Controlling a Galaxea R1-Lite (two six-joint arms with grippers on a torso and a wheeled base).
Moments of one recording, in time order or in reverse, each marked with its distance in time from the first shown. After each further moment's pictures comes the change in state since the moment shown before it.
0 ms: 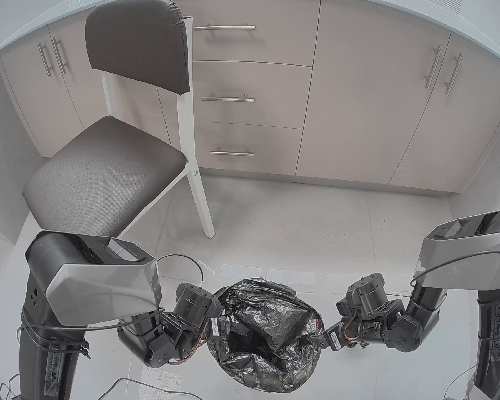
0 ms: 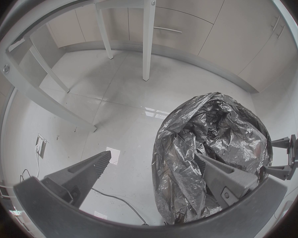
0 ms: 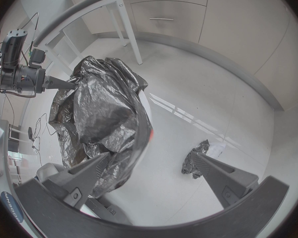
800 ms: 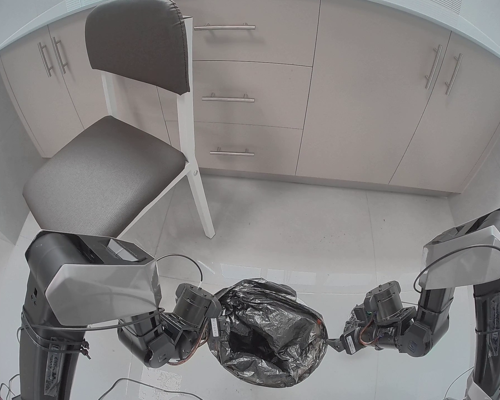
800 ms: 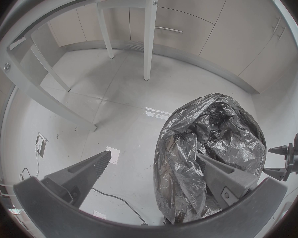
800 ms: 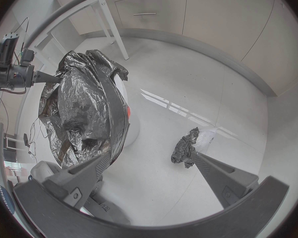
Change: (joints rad) left arm 0.000 0.000 0.003 0.000 0.002 -0.011; right arm -0.085 0.053 0.139 -0.170 -0.003 0.004
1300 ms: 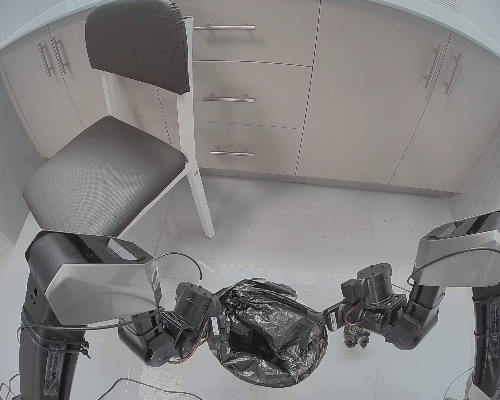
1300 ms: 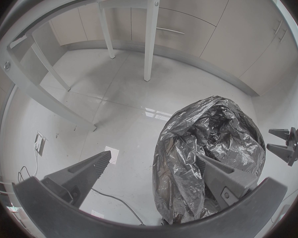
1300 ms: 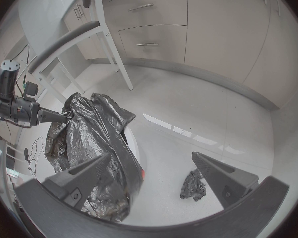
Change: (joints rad) left arm 0.003 0.000 -0.009 0.000 -0.001 -0.014; right arm 0.040 -0.007 -0.135 -0.109 0.002 0.035
